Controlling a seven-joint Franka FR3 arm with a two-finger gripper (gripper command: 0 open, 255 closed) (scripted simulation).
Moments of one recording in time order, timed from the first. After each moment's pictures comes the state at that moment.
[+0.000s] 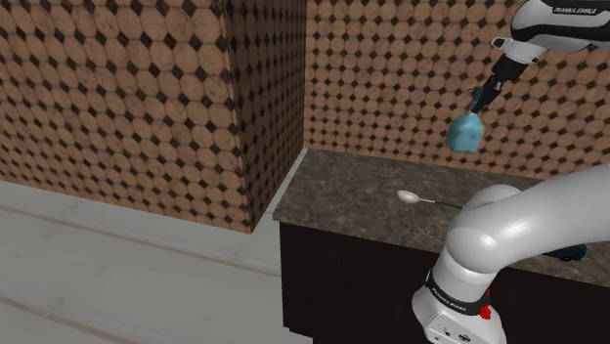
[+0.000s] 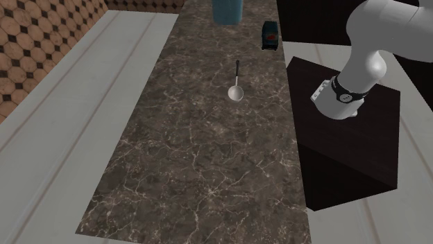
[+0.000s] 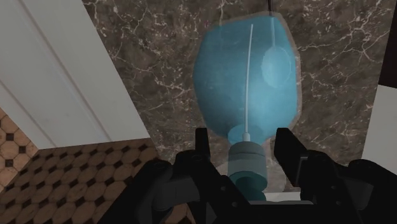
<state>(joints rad) -0.17 -0.72 -0.94 -2.01 -0.34 1.79 -1.17</state>
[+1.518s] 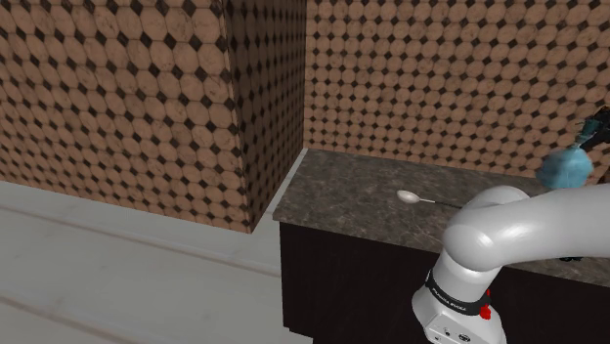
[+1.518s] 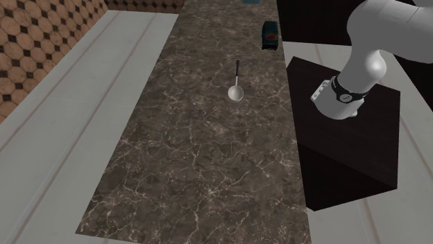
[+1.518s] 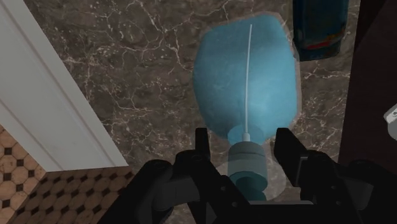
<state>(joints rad) -0.24 -0.88 -1.29 -1.77 -0.53 1.61 -1.64</state>
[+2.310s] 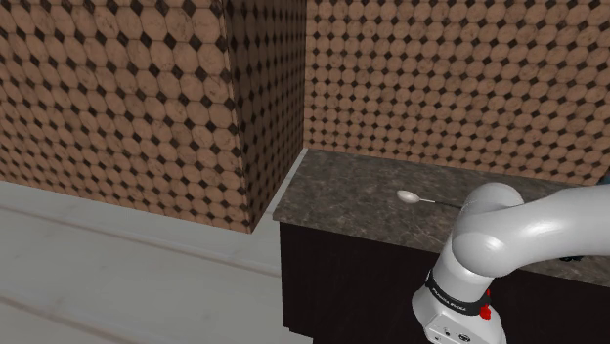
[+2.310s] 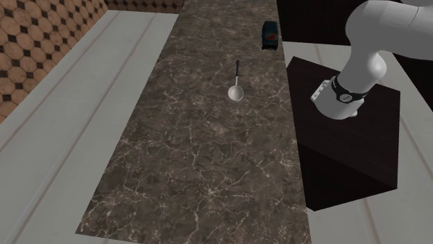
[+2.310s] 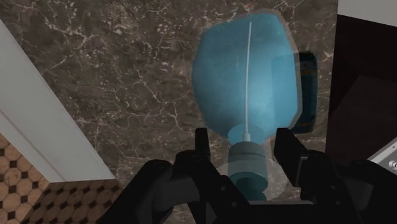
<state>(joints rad) -0.04 -0.95 -1.55 -1.37 -0.63 1.47 -1.90</state>
